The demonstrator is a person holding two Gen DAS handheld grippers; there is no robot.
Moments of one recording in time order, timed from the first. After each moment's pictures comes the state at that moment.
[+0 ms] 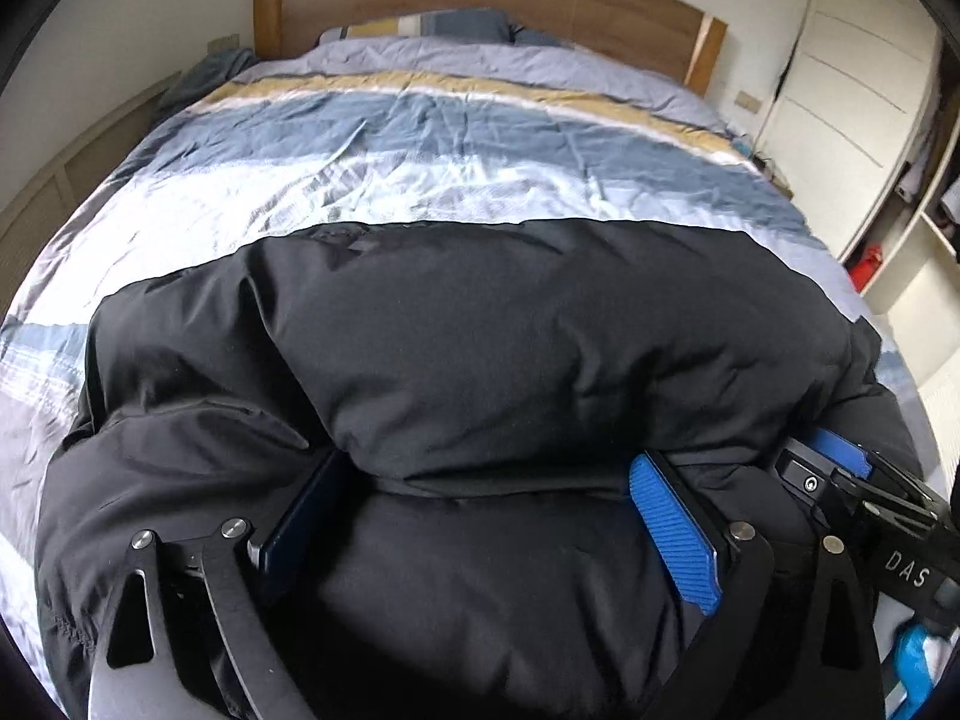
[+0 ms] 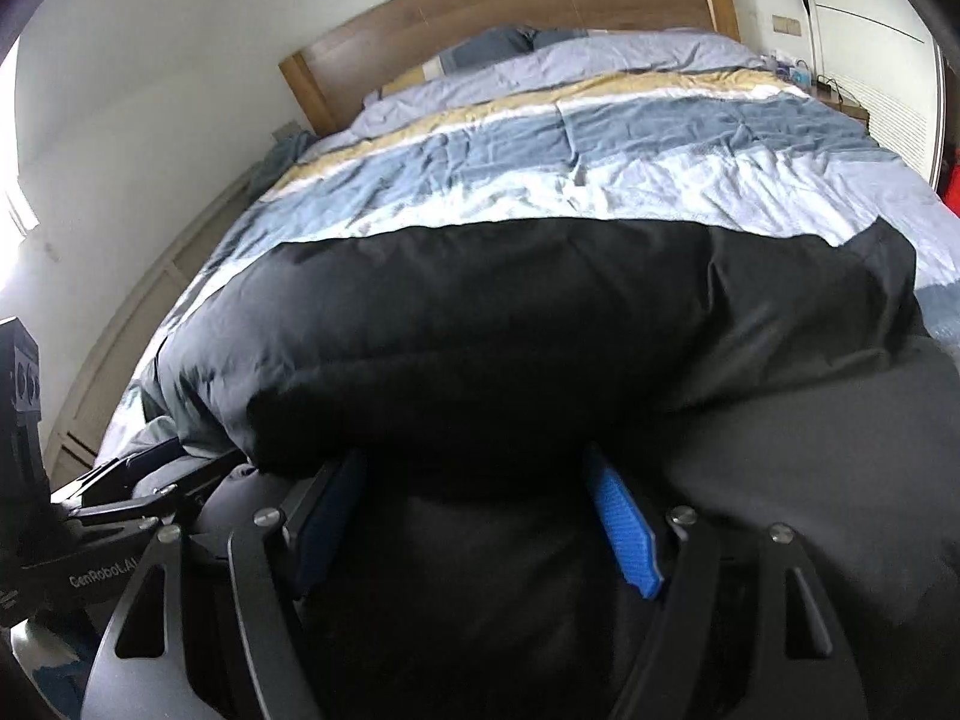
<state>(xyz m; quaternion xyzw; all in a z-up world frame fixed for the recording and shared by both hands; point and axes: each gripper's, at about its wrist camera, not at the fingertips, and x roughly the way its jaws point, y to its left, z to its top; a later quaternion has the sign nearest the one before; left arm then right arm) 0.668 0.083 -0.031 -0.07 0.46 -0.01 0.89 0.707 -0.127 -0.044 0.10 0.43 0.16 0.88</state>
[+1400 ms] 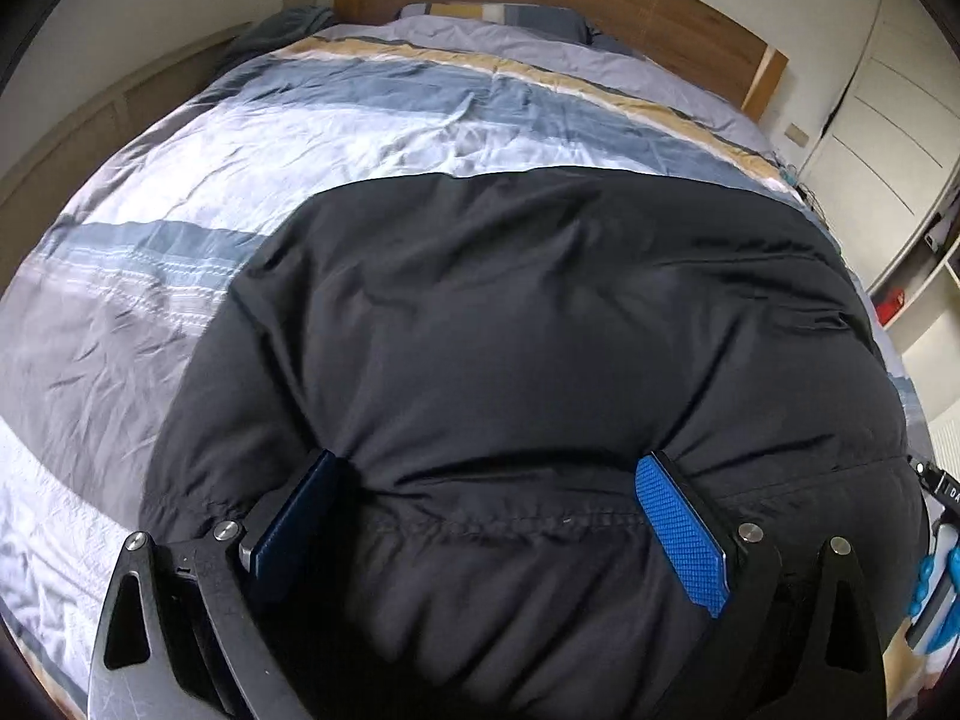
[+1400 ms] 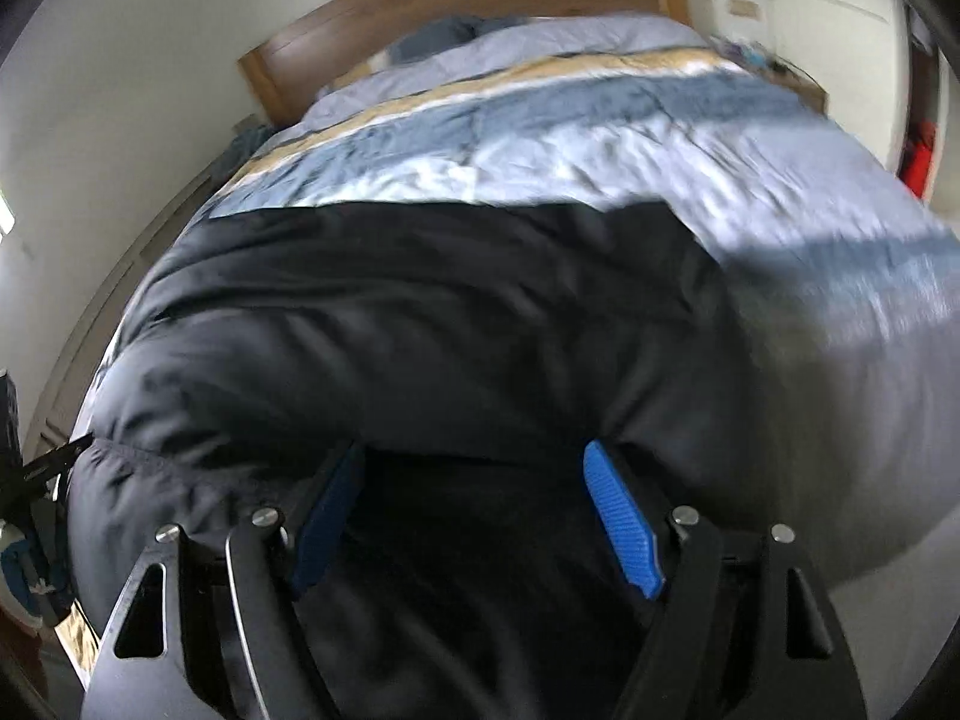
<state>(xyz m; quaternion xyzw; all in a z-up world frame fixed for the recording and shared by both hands) 0.578 0.176 -0.035 -0.11 0.46 0.03 0.88 0.659 -0.272 -0.059 0.10 0.45 0.12 0.88</state>
